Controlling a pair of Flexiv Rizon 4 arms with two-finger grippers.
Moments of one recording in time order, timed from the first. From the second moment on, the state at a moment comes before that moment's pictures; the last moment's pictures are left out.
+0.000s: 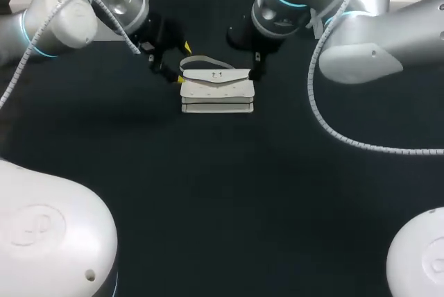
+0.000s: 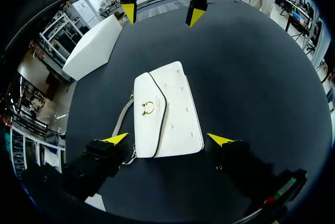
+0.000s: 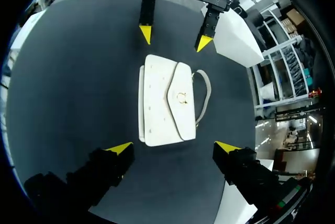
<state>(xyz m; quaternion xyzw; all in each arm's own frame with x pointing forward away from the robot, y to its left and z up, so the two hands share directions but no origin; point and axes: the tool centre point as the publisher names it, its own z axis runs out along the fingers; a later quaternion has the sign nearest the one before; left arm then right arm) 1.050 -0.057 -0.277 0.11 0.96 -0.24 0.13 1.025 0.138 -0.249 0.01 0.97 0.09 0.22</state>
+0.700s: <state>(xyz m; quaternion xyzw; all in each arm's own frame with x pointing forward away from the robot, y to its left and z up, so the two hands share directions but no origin) 1.042 -0.058 -0.259 -0.07 0.97 -0.23 0.08 1.056 0.132 -0.241 0.19 0.96 0.11 0.16</state>
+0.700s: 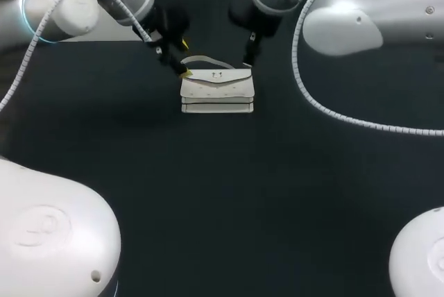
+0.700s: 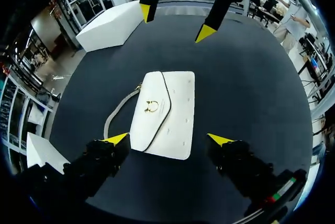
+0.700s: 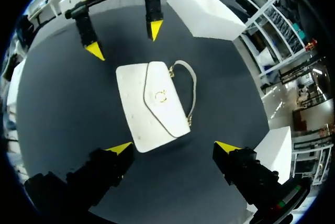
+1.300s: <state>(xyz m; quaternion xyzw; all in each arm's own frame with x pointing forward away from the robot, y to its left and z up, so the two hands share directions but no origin) 1.039 -0.031 -0.270 -0.33 0.90 -0.29 -0.04 1.044 0.114 -0.248 0.45 0.88 0.13 0.04</state>
